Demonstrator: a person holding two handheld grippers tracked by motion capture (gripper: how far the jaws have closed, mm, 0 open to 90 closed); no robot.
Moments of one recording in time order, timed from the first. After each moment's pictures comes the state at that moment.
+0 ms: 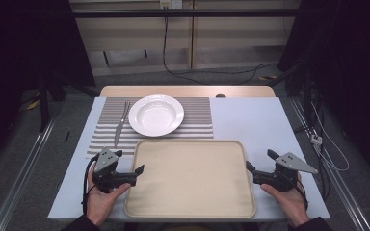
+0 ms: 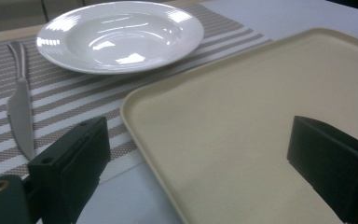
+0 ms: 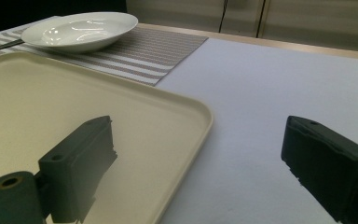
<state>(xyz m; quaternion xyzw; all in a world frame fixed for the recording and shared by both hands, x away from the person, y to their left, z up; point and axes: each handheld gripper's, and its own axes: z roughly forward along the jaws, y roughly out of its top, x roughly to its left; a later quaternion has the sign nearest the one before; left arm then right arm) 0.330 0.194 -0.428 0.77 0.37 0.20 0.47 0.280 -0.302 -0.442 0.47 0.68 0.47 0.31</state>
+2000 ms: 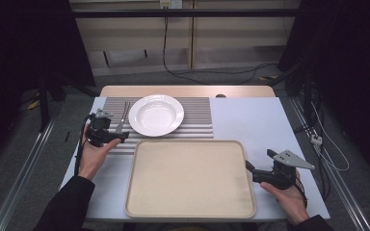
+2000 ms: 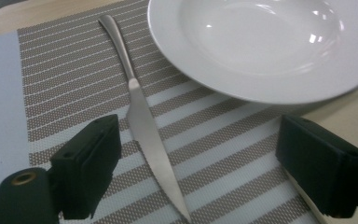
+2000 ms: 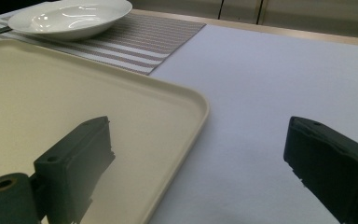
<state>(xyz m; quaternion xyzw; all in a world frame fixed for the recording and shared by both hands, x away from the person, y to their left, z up) 0.463 0.226 -0.409 0.80 0.45 0.20 0.33 0.288 -0.303 -0.445 0.48 0.69 0.45 0.29</state>
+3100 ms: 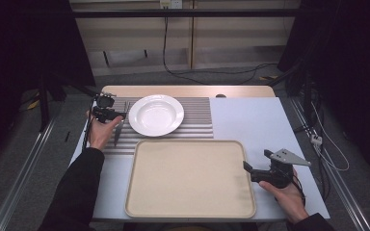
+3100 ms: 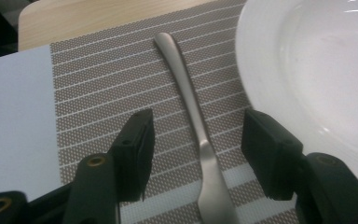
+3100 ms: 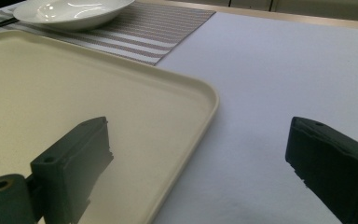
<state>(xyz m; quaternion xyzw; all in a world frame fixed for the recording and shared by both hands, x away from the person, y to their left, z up) 0.557 0.225 -0.424 0.79 0.50 0.20 0.28 0.296 -0.302 -0.451 0.48 0.70 0.45 0.27</state>
